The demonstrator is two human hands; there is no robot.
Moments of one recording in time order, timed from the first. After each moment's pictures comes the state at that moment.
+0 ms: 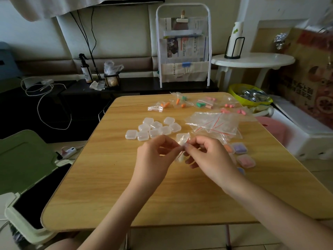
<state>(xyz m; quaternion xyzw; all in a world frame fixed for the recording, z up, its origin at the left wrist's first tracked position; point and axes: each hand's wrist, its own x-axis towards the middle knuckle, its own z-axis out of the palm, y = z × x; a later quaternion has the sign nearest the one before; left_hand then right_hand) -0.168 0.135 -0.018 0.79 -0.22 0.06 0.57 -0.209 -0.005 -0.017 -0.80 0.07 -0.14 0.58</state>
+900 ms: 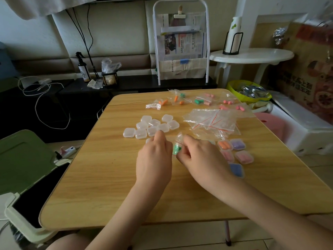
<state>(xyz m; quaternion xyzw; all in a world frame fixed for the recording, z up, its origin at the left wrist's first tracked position) -0.170 0.120 -0.031 0.89 -0.18 0.19 0.36 -0.215 0.005 -0.014 -0.96 -0.01 -0.20 0.20</state>
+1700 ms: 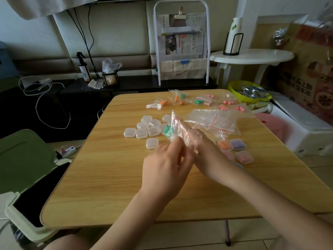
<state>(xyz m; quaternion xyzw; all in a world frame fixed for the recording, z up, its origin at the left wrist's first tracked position) -0.188 0.120 -0.030 0.81 -0.34 0.33 0.34 -0.197 -0.018 -0.027 -0.93 -0.06 -0.10 0.35</state>
